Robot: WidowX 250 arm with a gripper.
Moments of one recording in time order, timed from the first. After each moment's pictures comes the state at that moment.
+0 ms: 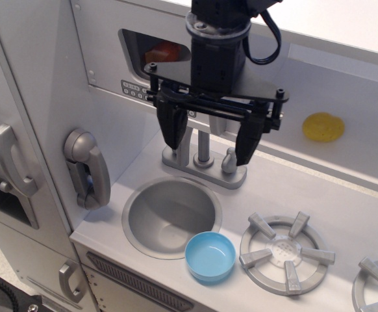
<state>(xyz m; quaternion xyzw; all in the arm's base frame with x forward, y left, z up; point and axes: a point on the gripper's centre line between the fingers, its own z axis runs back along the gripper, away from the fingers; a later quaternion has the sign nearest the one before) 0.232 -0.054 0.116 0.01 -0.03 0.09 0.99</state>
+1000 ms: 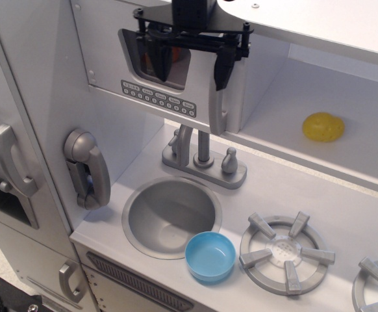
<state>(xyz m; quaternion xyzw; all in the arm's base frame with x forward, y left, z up) 0.315 0.000 0.114 0.03 -0.10 0.12 0.99</state>
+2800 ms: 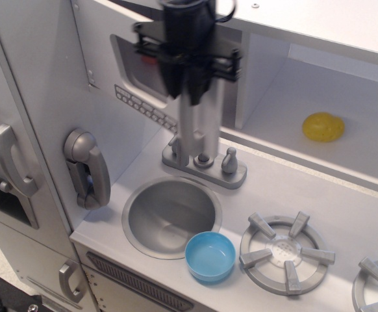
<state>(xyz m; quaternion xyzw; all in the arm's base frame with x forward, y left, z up) 0.285 0.009 0.108 0.02 -0.08 0.04 1.00</state>
